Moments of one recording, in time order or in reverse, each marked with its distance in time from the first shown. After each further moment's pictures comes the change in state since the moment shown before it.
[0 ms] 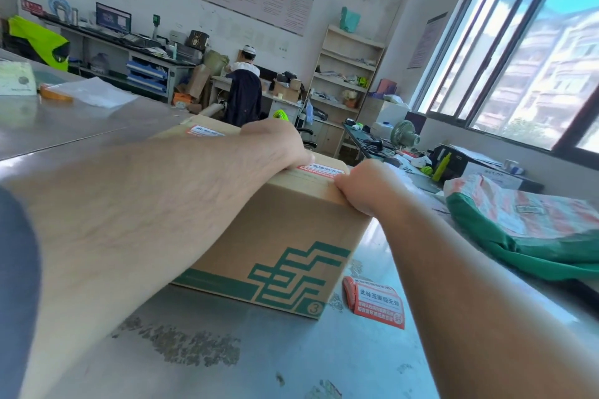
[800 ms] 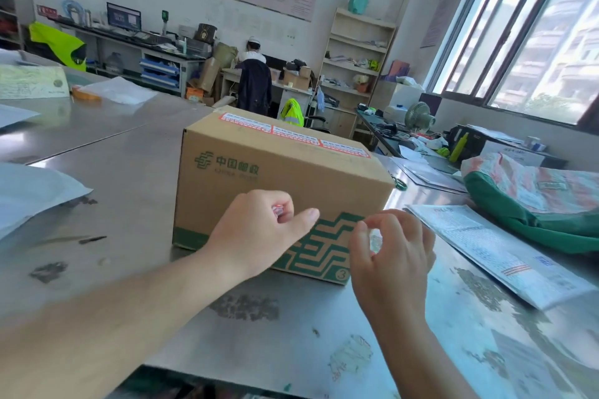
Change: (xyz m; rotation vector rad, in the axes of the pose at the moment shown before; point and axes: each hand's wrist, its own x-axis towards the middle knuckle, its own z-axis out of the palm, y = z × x) left_hand -0.168 -0.085 0.045 -0.845 0.119 0.321; right_hand -0.134 0.013 0.100 0.440 0.613 -0.028
